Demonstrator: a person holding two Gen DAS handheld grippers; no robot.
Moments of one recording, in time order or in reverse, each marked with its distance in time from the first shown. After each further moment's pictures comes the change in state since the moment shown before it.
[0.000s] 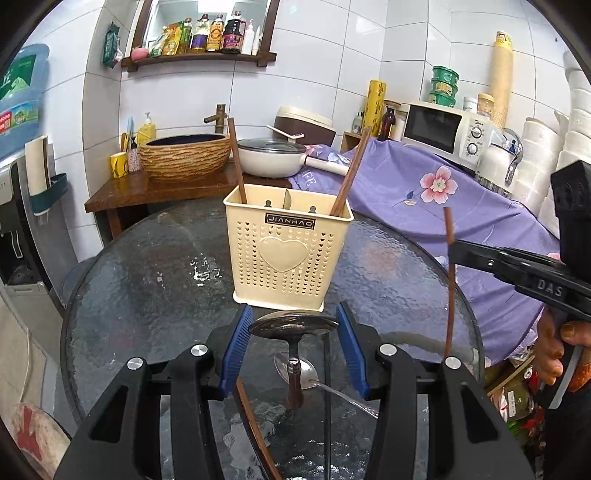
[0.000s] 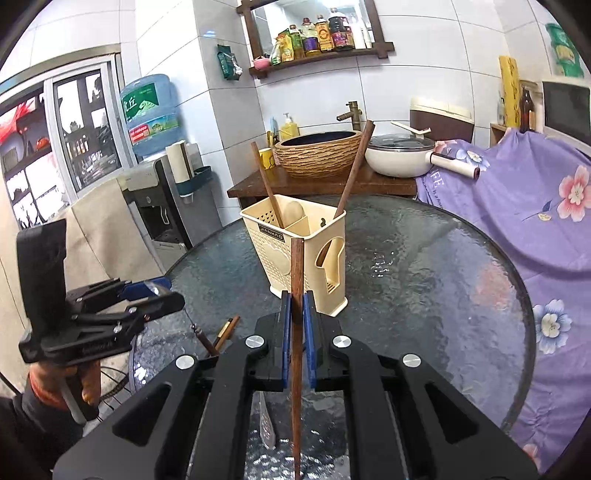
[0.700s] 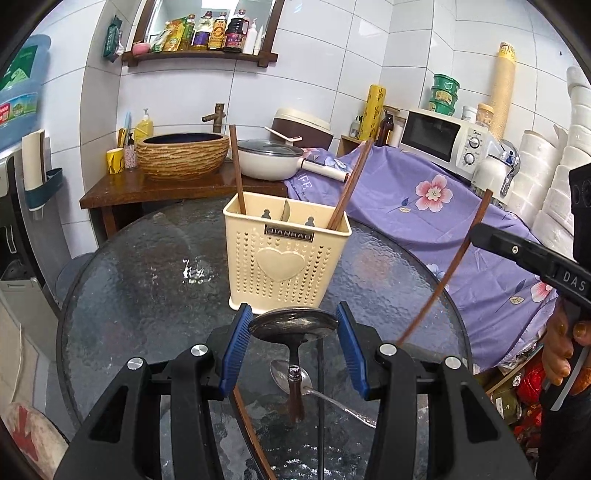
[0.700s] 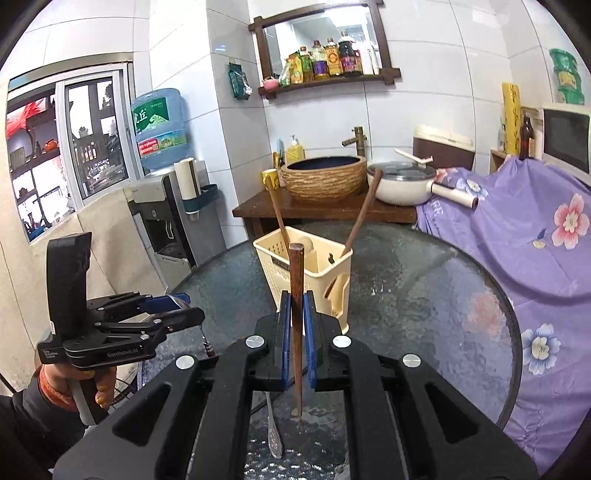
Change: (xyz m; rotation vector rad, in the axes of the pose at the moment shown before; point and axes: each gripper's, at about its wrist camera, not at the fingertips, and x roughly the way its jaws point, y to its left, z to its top) left arm -0.006 0.008 0.016 -0.022 -0.008 -0.030; right arm -0.028 0.017 0.024 -0.042 -0.079 -0.002
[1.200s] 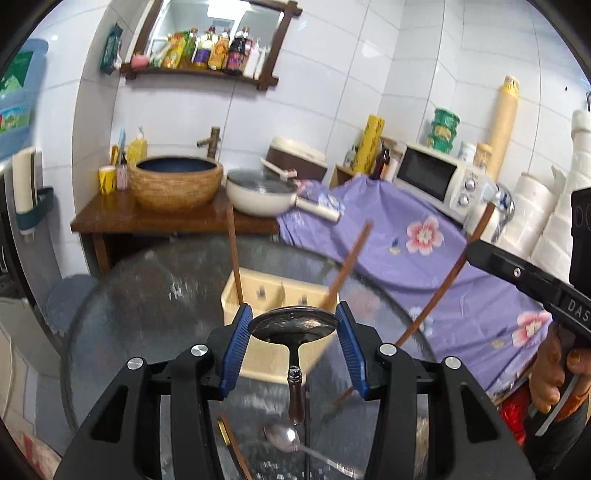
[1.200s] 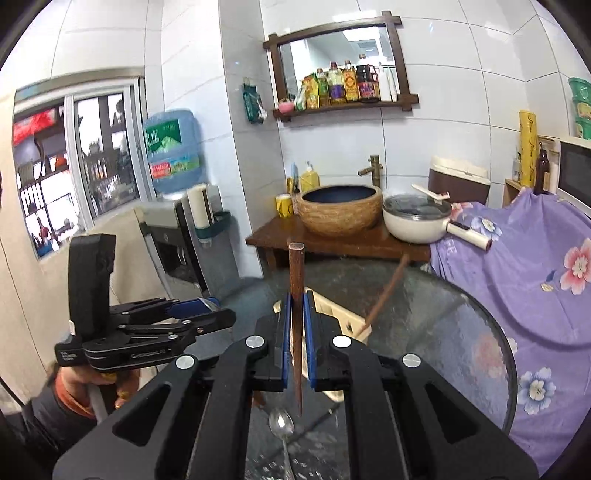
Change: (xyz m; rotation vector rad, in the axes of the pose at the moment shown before) left arm -0.013 0.015 0.098 -0.057 -0.071 -0.054; right arm -0.001 0.022 0.099 -0.014 -0.058 0.047
